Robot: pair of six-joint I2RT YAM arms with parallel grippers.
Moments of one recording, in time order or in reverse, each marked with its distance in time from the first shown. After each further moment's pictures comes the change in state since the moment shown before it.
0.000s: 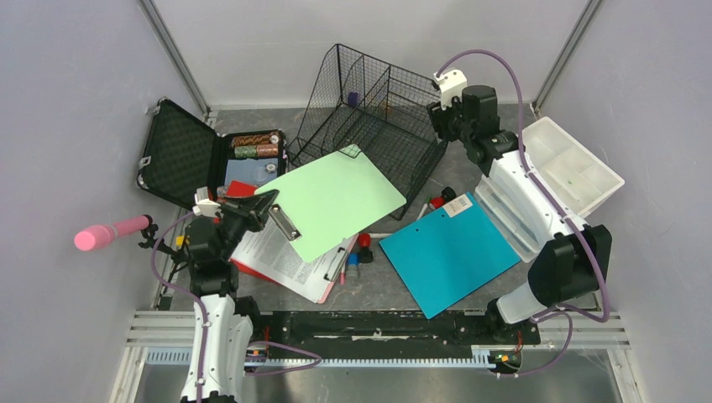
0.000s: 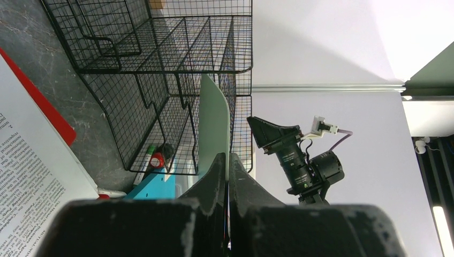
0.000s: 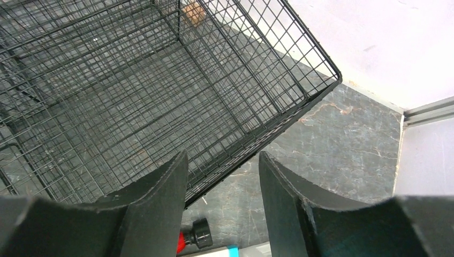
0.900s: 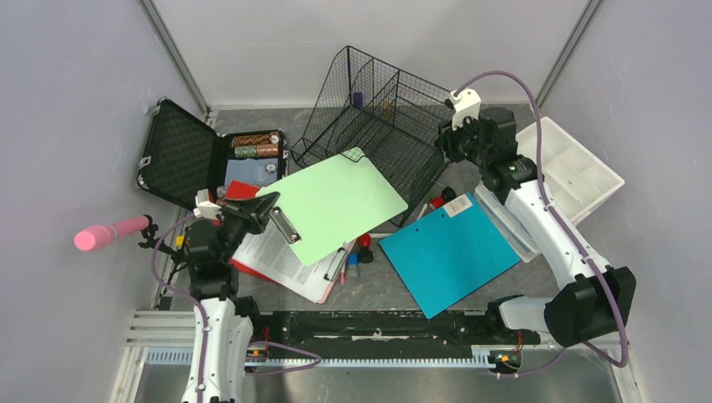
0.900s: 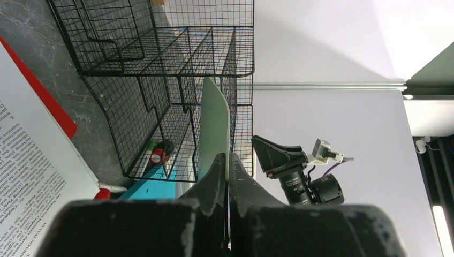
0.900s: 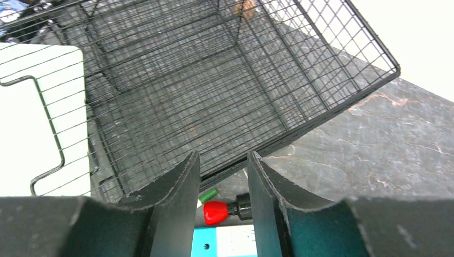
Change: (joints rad) left arm -0.010 -0.034 -0.003 -0.038 -0.001 0.000; right arm -0.014 -0.226 -0.207 0.010 -0.174 0.104
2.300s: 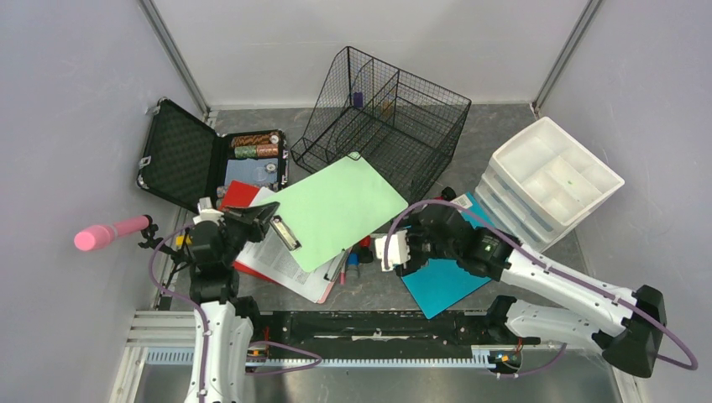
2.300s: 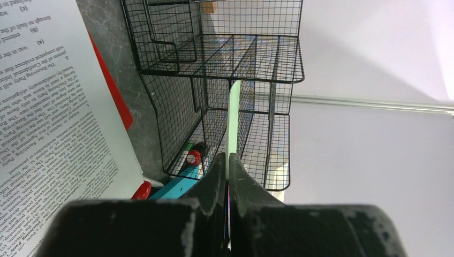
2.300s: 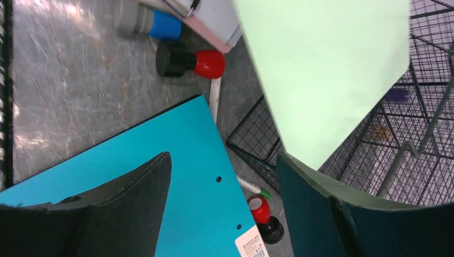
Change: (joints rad) left arm 0.002 -0.037 -0.006 -0.201 -0.064 0.100; right arm 0.631 -0.329 -0.356 -0.234 -0.035 -0.722
